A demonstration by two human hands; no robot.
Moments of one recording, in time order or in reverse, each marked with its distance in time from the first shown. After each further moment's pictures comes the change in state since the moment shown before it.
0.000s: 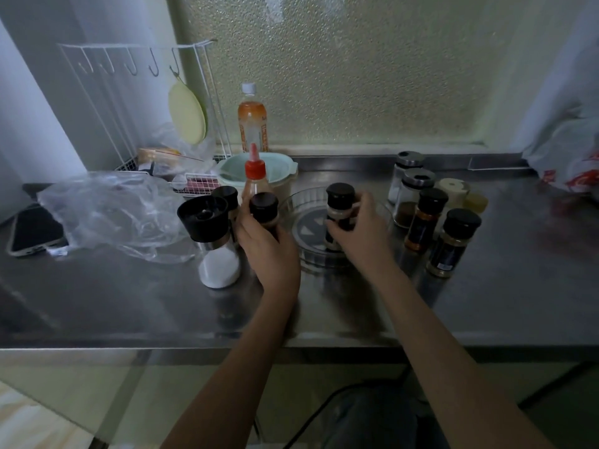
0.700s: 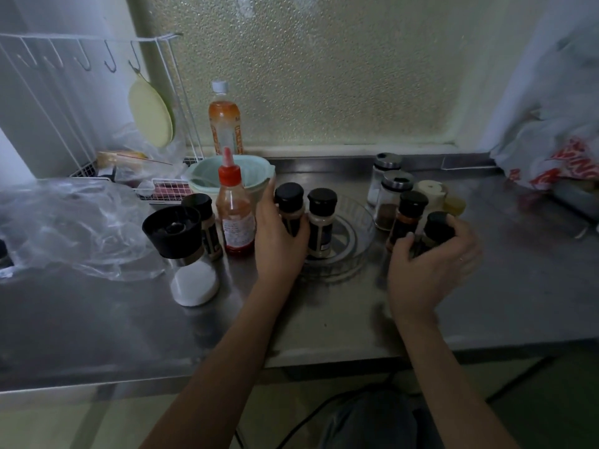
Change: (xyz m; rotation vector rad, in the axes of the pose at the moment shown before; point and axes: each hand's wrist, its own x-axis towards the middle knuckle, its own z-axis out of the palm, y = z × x) left_hand 0.012 0.005 0.030 -0.104 -0.342 0.208; right_hand -0.035 0.048 -0.038 -0.285 0.889 0.082
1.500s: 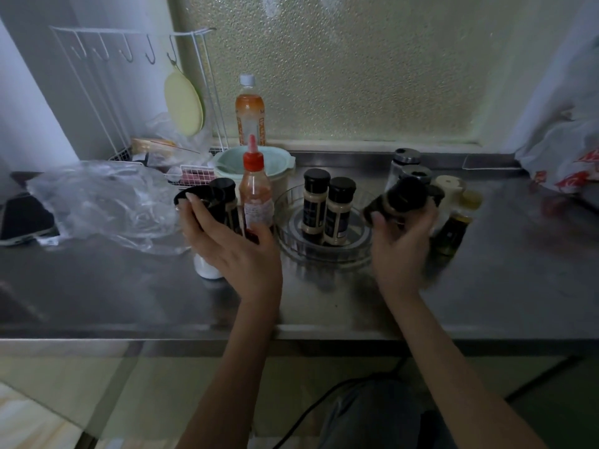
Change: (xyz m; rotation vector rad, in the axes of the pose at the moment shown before) left_hand -0.035 0.010 -0.056 0.272 0.633 0.004; right_hand -0.012 -0.031 0.005 0.632 -0.436 0.038
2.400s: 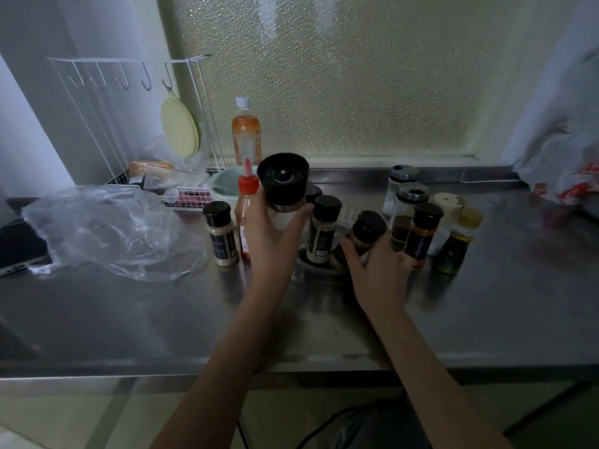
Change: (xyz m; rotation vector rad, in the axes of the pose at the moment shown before) left_hand 0.026 0.029 0.040 -0.480 -0.510 -0.150; right_hand 0.003 0.011 0.014 -0.639 -0.256 0.047
